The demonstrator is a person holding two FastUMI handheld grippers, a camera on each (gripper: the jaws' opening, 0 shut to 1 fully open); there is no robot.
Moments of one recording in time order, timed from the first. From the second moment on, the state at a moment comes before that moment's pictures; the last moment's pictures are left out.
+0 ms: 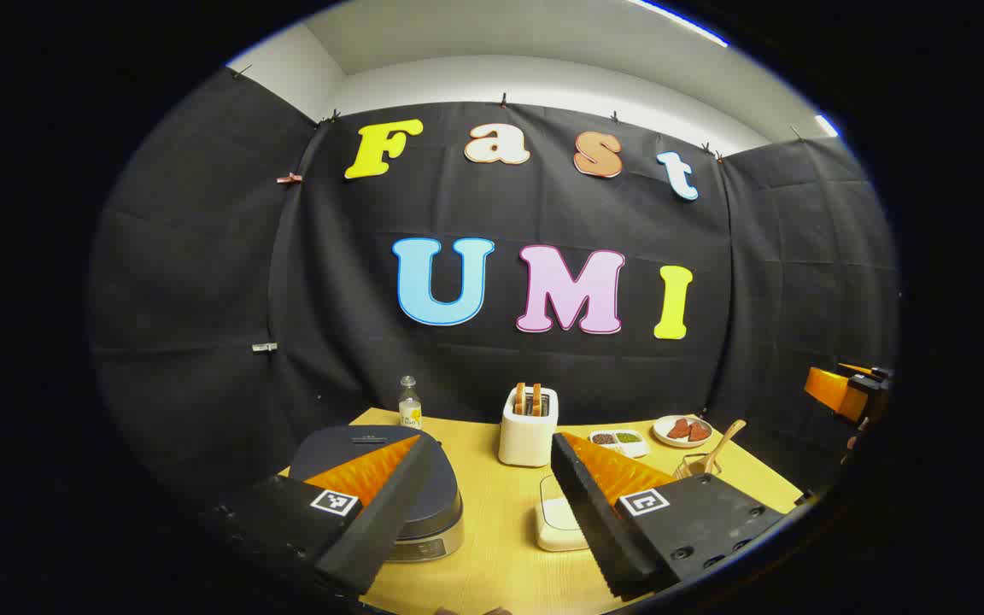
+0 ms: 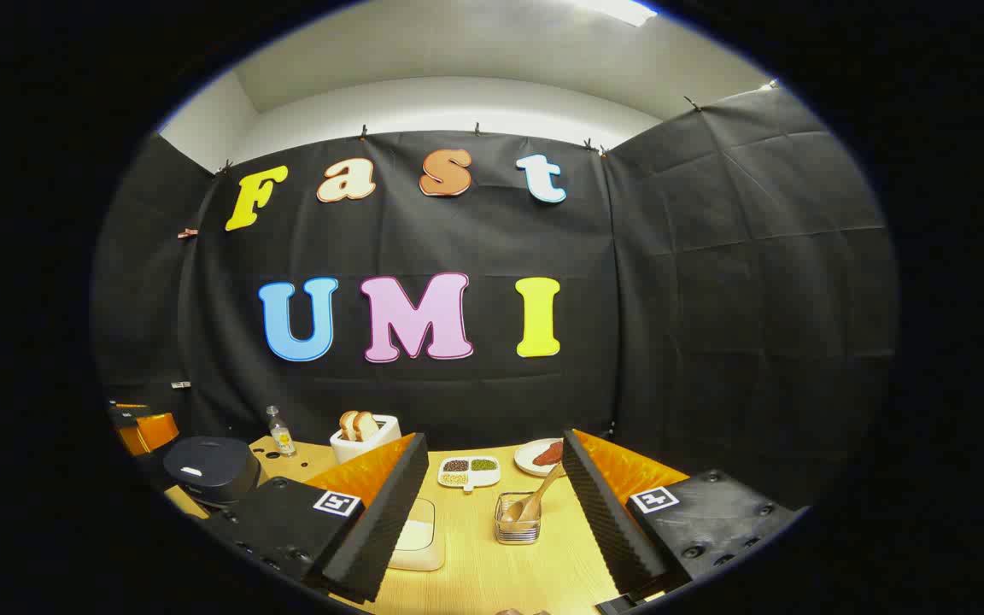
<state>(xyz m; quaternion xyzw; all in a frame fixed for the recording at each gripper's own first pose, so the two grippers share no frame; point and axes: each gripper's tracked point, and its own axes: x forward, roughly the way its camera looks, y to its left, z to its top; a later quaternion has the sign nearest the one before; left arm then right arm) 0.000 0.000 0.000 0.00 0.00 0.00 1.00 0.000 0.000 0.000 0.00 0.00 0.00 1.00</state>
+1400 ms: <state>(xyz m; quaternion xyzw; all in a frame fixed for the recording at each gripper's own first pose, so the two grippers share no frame) 0.024 0.054 -0.027 0.01 0.04 0.02 1.00 -0.005 0.041 -0.041 0.00 0.05 0.04 1.00</state>
